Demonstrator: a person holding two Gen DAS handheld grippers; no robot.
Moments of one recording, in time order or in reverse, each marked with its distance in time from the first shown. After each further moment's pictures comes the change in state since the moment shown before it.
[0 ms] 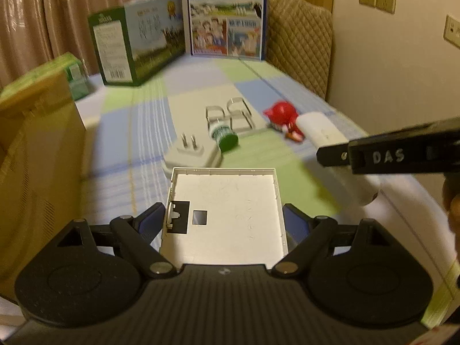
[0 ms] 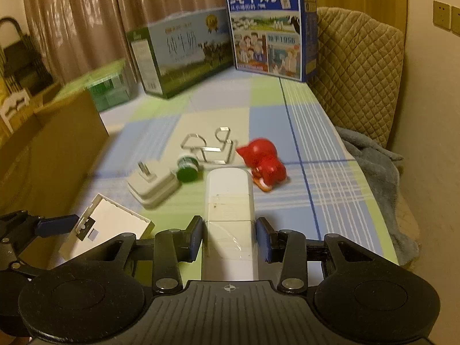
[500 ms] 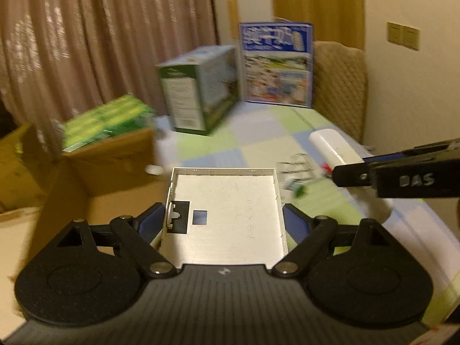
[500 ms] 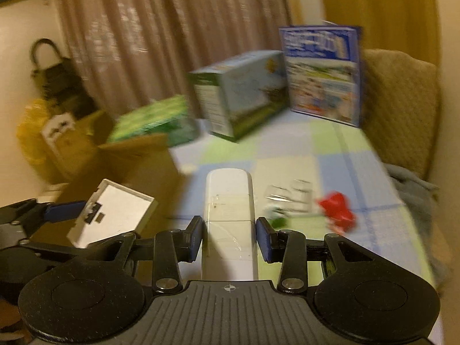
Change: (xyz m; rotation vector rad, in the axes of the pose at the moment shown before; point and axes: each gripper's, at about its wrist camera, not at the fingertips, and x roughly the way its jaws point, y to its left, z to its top) left arm -0.105 0.082 0.039 0.004 -0.108 0.168; right arm -0.061 0.094 0.045 -0.027 -0.097 0.194
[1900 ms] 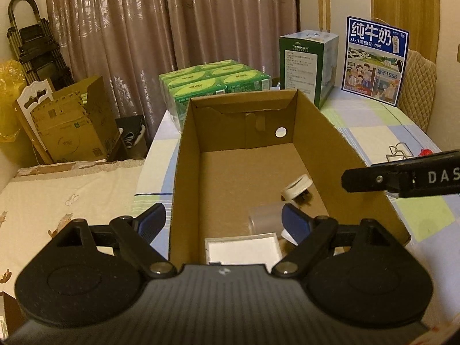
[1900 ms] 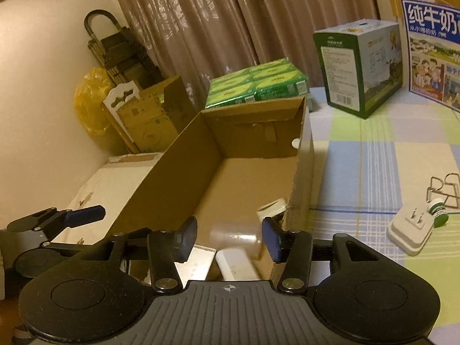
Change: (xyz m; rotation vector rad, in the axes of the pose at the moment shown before) left arm -0.015 0.172 -0.066 -0.167 0.070 0.164; right arm 0.108 0.147 -0.007 -0.041 0.123 0.230
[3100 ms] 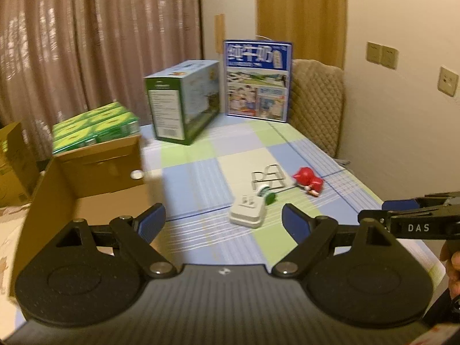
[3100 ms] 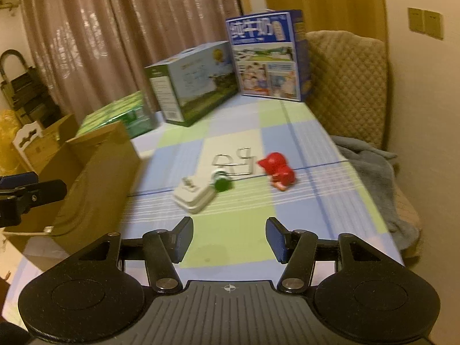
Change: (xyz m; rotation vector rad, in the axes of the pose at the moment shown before) left arm -0.049 -0.195 0.023 0.141 -0.113 -0.296; right arm -0.193 -0.153 -0.084 0.154 -0.130 -0.405
